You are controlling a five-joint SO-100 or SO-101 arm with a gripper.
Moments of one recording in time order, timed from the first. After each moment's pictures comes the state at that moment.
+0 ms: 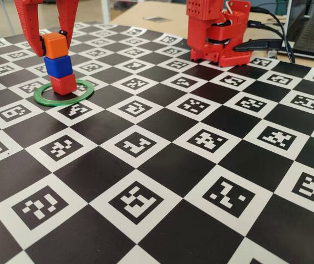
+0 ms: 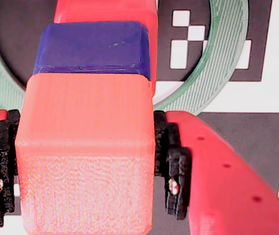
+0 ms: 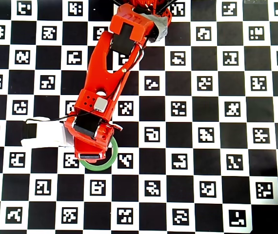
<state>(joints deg) 23.2 54.8 47.3 93.1 -23.6</state>
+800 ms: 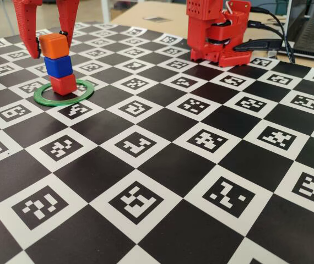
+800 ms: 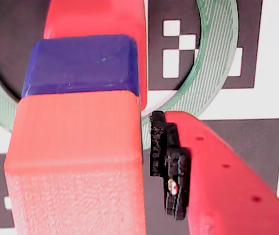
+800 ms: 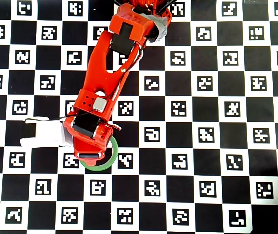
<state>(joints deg) 24.2 54.8 47.8 93.1 -22.2</state>
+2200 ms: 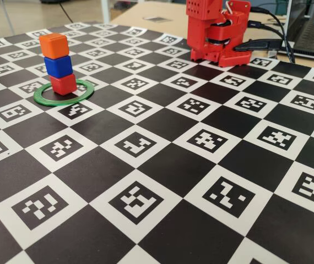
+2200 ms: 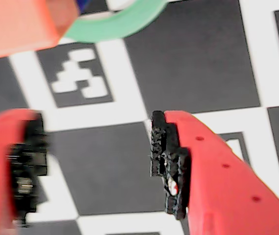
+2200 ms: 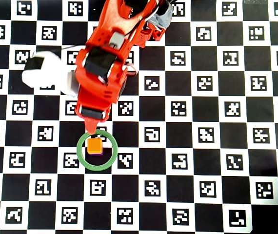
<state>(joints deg) 24.3 99.8 75.5 94.3 -8.3</state>
